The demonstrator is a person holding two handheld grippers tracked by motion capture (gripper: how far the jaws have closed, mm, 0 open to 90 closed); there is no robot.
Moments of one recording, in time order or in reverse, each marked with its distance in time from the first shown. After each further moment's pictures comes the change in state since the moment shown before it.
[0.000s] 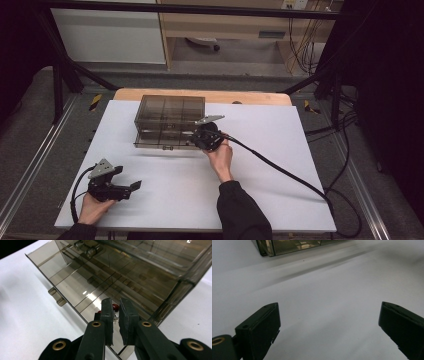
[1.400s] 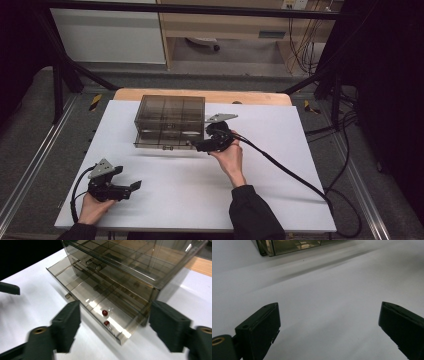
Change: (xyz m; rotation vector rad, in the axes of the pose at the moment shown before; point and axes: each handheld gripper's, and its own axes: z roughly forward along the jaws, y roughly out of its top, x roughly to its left) left arm 0.000 0.000 0.000 0.001 -0.001 -0.003; right arm -0.001 0.003 -0.051 -0.073 0.015 0.013
